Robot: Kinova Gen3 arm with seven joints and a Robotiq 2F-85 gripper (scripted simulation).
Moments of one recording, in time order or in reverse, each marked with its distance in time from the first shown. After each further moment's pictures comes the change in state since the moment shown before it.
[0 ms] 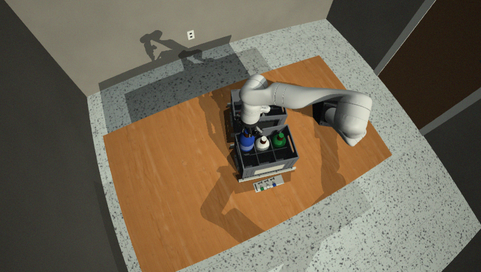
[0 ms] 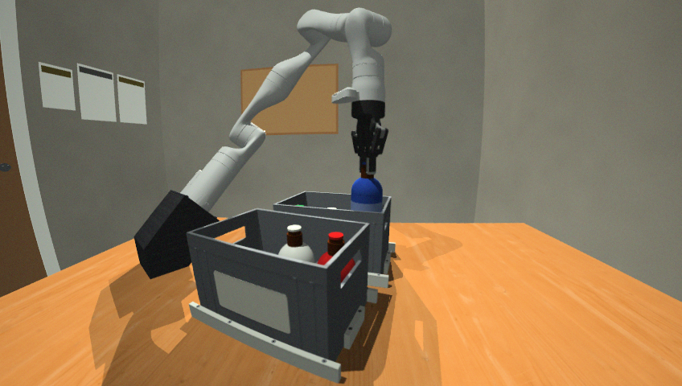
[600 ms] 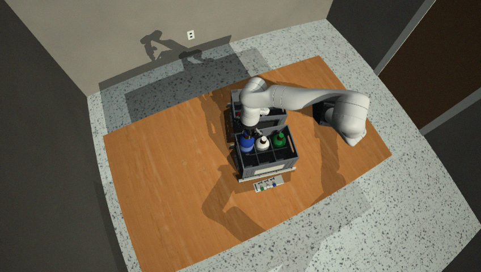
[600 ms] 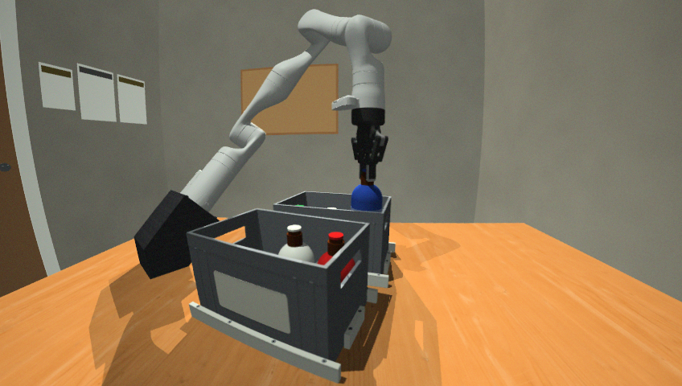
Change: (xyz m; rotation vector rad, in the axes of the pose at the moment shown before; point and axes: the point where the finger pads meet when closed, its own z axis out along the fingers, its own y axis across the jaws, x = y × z) arm 0.000 0.000 0.016 0.000 0.000 0.000
